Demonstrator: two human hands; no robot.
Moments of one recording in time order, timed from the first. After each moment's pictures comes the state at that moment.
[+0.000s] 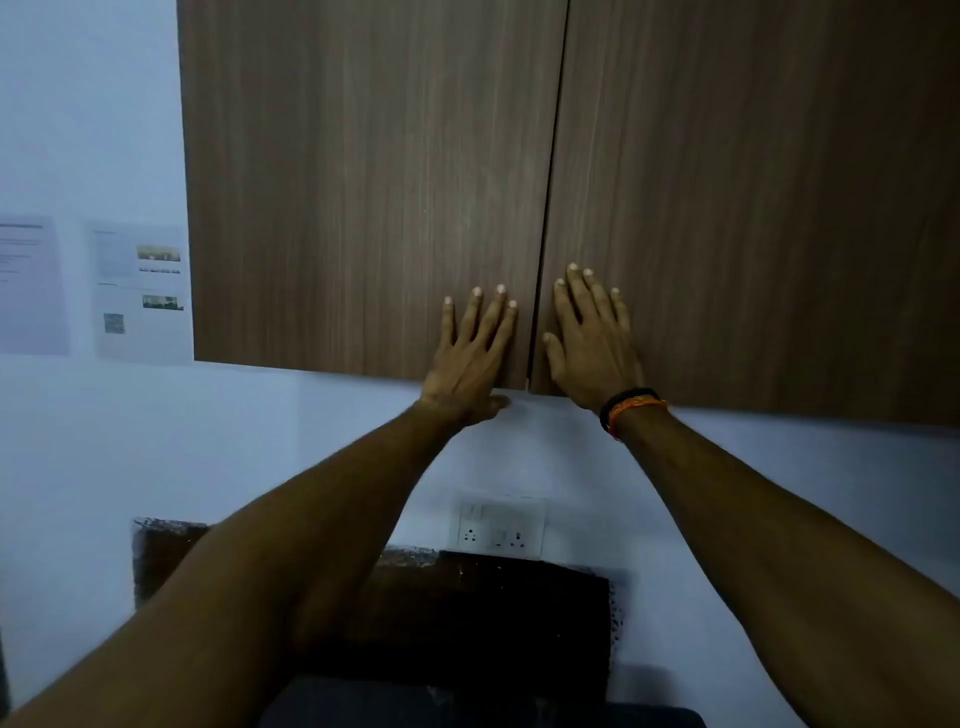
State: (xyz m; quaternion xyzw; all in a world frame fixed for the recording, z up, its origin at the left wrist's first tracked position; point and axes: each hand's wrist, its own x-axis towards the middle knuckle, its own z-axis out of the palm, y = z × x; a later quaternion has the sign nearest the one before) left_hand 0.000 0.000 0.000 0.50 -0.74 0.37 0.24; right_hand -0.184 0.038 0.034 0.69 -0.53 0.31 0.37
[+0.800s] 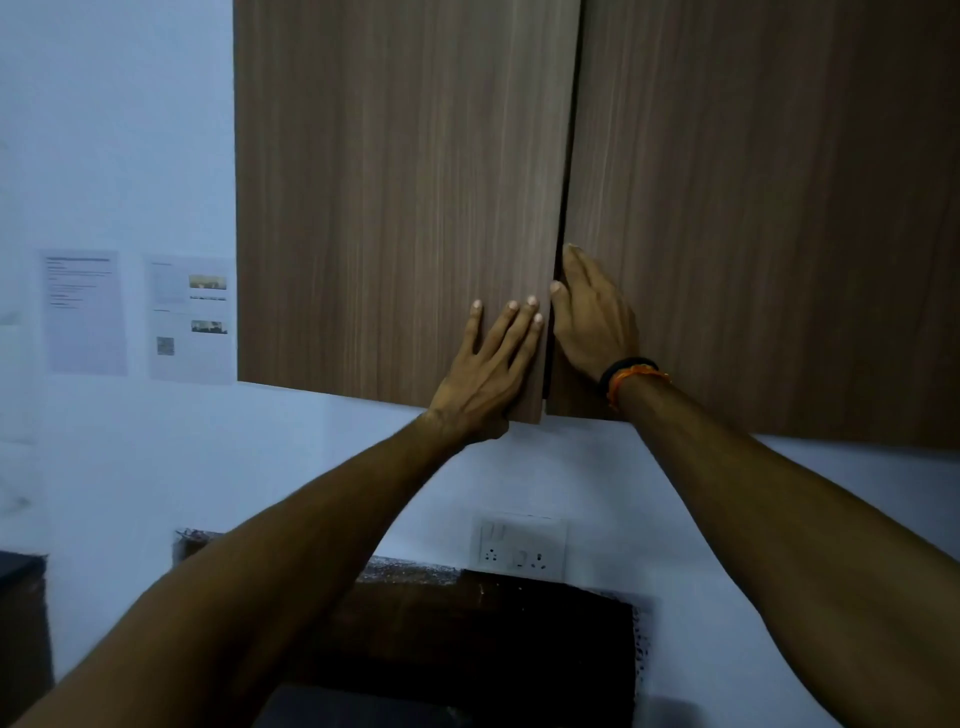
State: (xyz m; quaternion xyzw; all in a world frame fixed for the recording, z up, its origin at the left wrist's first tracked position) left_hand 0.006 0.044 0.020 0.45 -0.73 0.47 0.21; right_hand -0.156 0.058 0.092 0.71 -0.44 0.49 0.24
